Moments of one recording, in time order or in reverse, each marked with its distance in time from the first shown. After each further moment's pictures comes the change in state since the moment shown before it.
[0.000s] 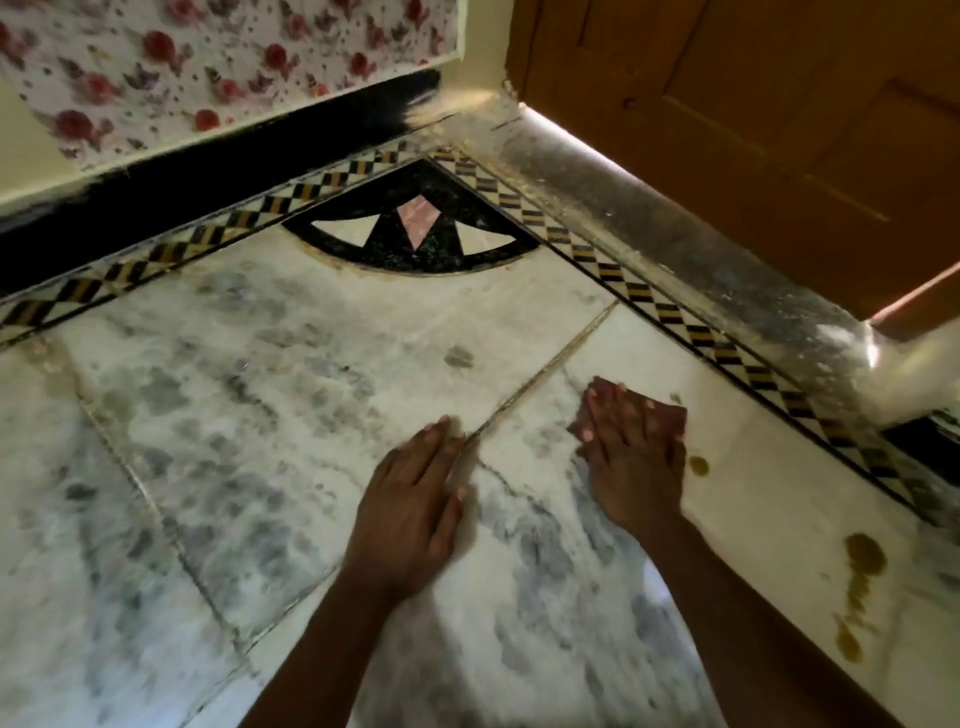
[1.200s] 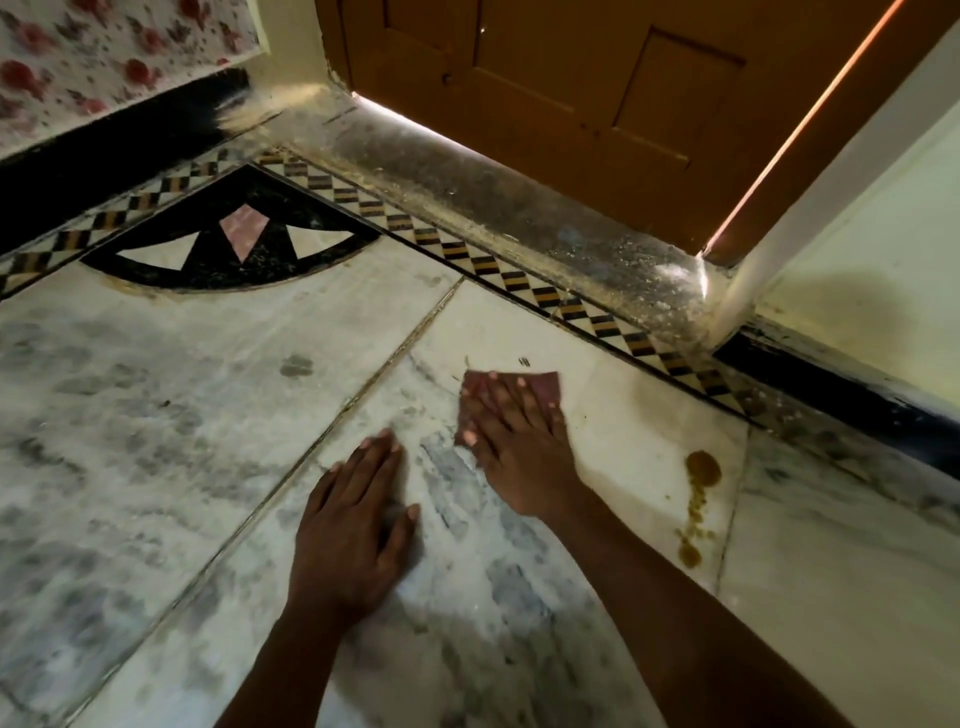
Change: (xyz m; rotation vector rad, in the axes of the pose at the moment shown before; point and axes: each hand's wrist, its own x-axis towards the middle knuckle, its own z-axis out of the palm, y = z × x) left_hand 0.011 0.078 0.055 0.091 -0.184 -0.014; right_hand -0.023 0.053 -0.017 0.128 -0.057 -0.093
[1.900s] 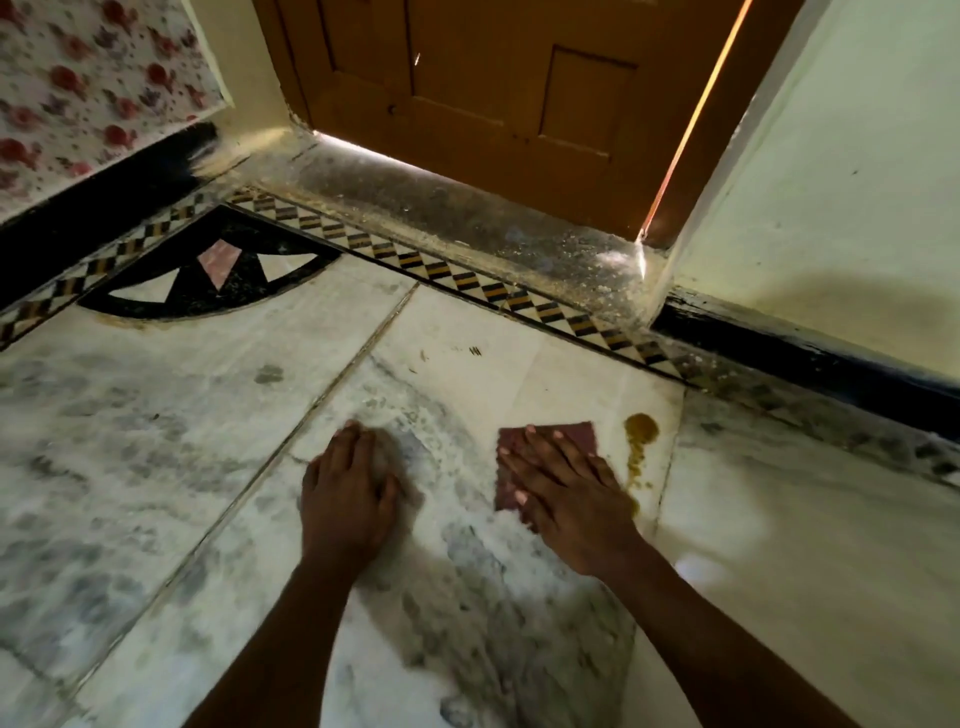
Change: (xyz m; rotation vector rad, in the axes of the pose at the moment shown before) left_hand 0.013 0.053 -0.009 0.052 -0.052 -0.154; right_hand -0.130 0.088 0.002 -0.047 0.091 -0.012
